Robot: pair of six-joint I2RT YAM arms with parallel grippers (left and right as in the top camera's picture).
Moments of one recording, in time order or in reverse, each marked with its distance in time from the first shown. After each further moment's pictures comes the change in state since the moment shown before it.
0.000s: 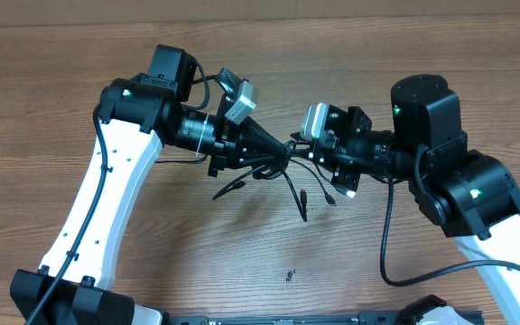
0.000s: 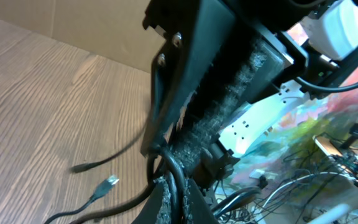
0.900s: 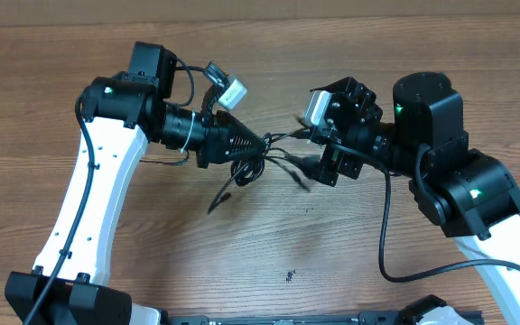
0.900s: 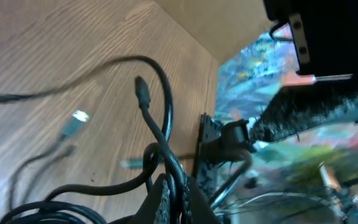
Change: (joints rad) left arm 0.081 0.000 0.000 -0.024 -0.217 -0.272; right arm 0.001 0.000 0.000 0.057 0.188 0.000
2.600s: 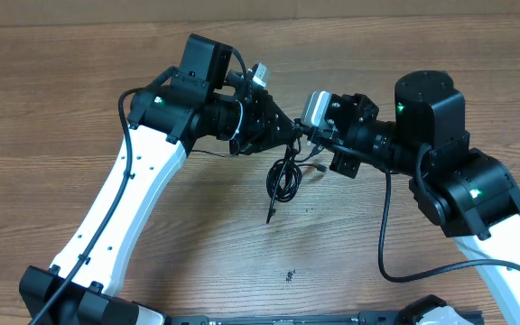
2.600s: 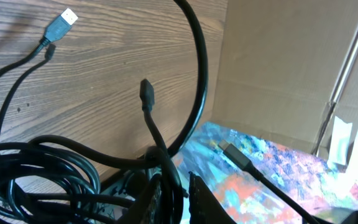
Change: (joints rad) left arm -0.210 0.001 0.000 0.386 -0.296 -1.377; right arm 0.000 0.000 0.000 0.036 -0.056 -0.003
